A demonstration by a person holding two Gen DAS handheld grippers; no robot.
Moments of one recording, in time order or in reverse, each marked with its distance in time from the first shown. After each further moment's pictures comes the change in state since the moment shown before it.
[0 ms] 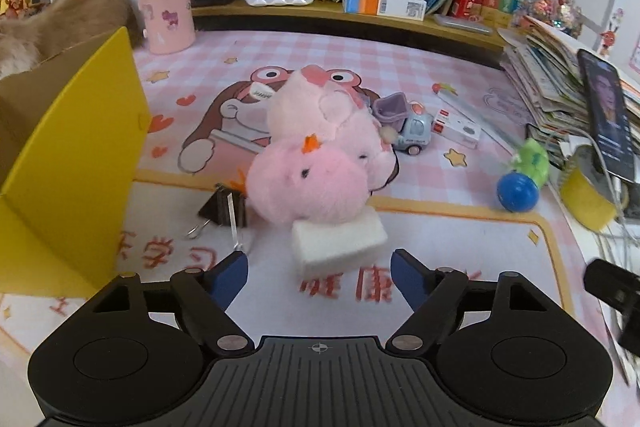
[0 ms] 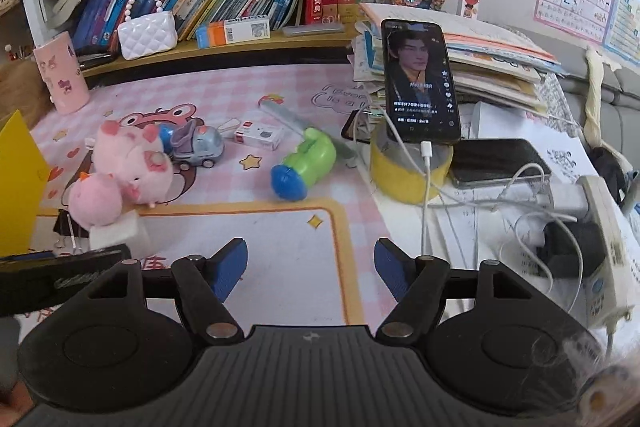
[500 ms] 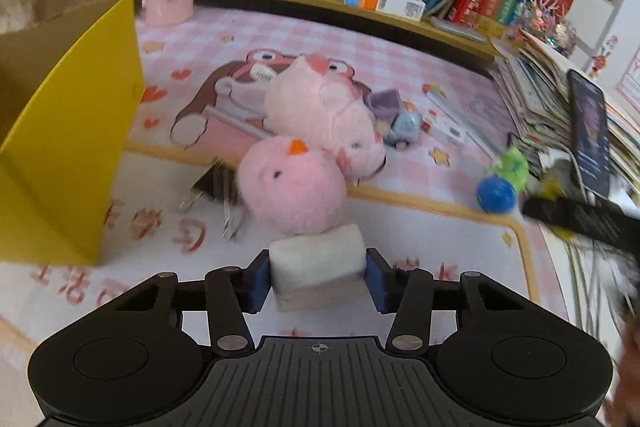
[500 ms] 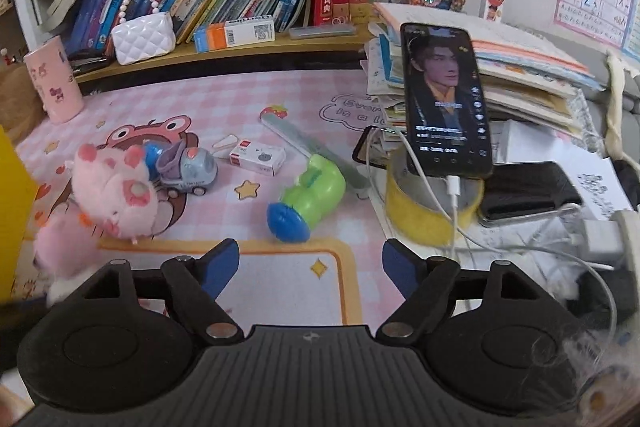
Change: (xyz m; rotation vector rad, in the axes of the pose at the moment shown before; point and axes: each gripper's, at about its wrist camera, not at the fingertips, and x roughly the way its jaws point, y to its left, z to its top) left arm -0.016 0.022 -0.006 -0.093 0.061 -0.101; right arm 0.059 -0.004 0.035 0.007 0.008 0.041
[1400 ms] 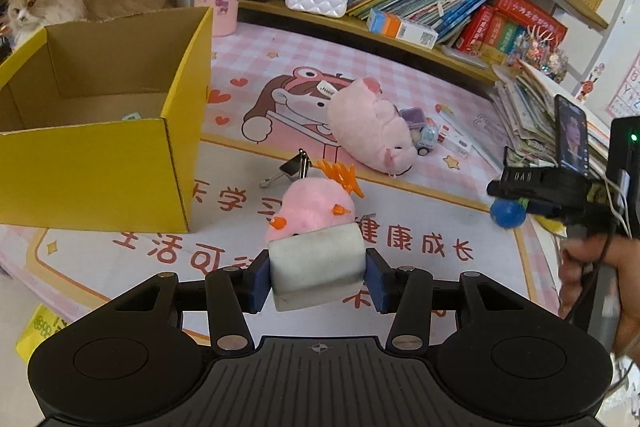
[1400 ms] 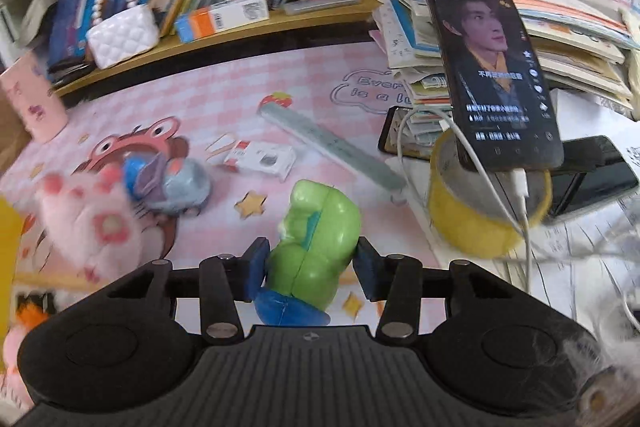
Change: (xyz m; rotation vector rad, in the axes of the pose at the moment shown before) left arm -0.066 0.052 -0.024 -0.035 -0.069 -0.017; right arm 0.037 0.008 0.004 0.078 0.051 0.052
